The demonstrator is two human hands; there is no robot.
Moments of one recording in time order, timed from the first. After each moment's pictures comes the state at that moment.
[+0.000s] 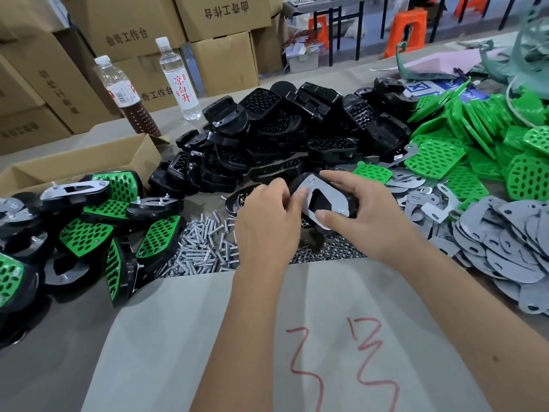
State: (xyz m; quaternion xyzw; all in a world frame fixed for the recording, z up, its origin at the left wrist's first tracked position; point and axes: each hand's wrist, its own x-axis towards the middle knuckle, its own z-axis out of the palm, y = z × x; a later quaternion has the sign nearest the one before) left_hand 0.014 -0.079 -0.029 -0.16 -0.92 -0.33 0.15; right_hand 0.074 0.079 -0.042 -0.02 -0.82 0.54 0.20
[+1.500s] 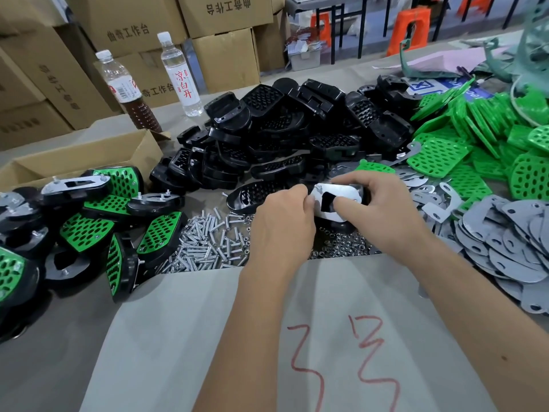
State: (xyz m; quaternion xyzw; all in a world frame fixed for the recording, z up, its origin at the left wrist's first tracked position) left_hand 0.023 -0.073 -0.026 -0.24 -0.92 -0.30 0.06; right_hand 0.077 0.083 -0.033 -0.09 -0.82 0.52 0.21
